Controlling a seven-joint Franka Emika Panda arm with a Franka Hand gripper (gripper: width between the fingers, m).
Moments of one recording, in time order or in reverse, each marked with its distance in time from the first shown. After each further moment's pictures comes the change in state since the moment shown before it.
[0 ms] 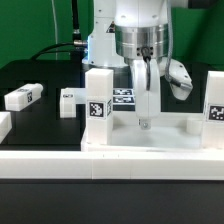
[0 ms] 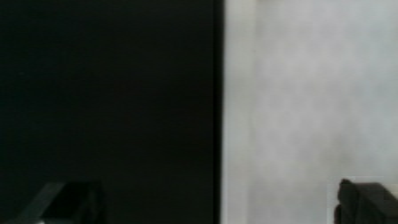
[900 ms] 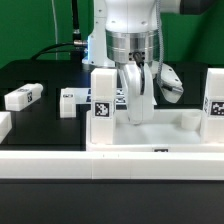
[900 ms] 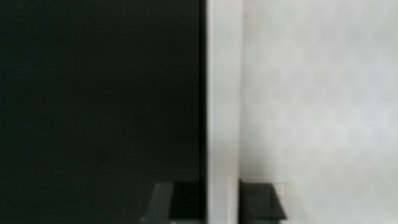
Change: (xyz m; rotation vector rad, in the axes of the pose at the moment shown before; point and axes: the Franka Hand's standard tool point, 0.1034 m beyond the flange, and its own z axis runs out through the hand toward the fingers) arm 0.018 0.003 0.001 0.003 0.013 -0.082
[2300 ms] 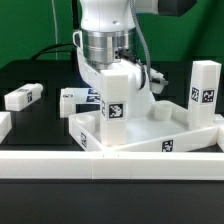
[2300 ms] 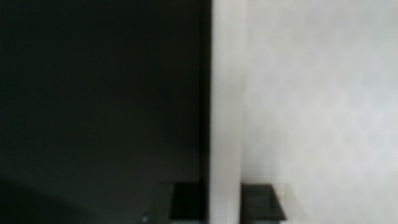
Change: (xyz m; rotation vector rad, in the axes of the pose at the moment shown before) arm 0.040 0.010 -0.001 -0.003 0.017 -0.488
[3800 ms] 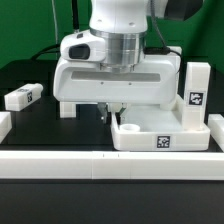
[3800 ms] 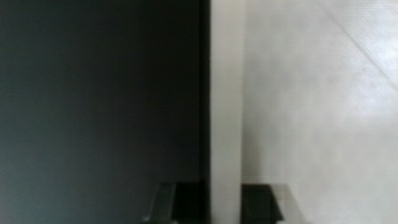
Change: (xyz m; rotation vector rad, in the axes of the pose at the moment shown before) arm 0.009 -0.026 -0.004 -0.070 0.048 -1.142
